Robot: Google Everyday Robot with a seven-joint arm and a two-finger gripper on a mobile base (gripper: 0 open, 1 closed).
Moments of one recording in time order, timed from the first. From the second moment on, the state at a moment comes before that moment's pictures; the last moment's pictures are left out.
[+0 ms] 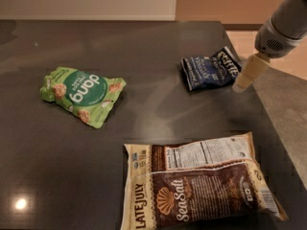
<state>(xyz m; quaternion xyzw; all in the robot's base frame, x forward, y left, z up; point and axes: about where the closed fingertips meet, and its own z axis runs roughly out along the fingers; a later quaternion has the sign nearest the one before) 0.607 -0.266 0.902 -0.48 0.86 -0.02 0.19</state>
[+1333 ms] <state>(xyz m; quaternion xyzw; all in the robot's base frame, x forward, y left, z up) 0.687 -0.284 0.853 -0.37 0.90 0.03 0.22</state>
